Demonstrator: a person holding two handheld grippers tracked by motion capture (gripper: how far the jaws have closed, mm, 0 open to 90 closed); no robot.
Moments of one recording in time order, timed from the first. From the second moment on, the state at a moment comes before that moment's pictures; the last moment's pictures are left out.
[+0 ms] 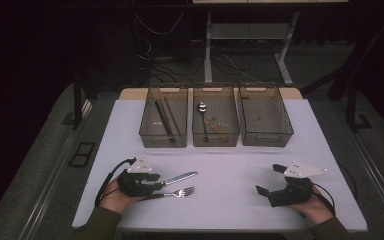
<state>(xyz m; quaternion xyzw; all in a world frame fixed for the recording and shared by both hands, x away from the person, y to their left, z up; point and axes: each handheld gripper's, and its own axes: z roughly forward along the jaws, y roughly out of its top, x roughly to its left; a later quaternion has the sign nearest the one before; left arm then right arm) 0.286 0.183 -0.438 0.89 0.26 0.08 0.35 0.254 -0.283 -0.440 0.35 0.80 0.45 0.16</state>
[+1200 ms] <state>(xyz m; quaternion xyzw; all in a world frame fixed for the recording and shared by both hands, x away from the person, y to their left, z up) 0.294 0.183 -0.432 0.89 0.25 0.09 0.37 0.254 -0.284 -0.439 0.35 0.80 0.46 0.16</state>
